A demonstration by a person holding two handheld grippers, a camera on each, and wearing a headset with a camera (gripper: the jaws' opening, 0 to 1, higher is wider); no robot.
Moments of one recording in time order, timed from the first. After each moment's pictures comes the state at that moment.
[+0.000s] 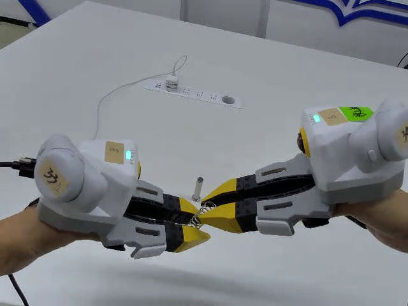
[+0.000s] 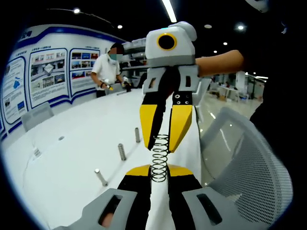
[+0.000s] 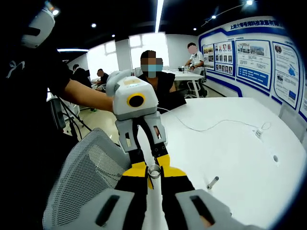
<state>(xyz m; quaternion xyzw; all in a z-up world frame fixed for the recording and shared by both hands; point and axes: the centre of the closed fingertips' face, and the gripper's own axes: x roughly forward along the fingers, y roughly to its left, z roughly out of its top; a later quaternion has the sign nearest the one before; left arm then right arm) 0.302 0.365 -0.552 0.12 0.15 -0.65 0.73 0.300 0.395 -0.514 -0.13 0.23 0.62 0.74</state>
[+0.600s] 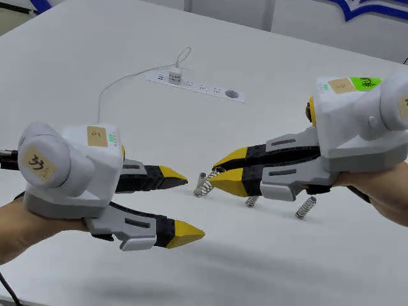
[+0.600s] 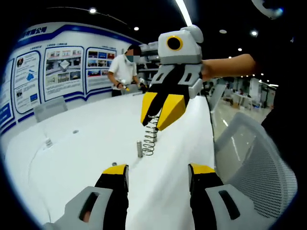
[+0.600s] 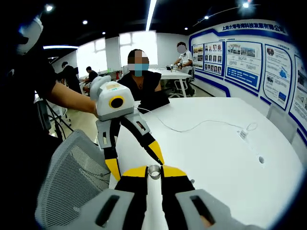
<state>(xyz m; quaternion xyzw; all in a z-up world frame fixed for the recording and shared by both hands) 0.331 0.385 -0.552 0.09 0.15 -0.60 0.78 0.352 0.381 -0.508 -0.16 0.23 0.57 0.78</state>
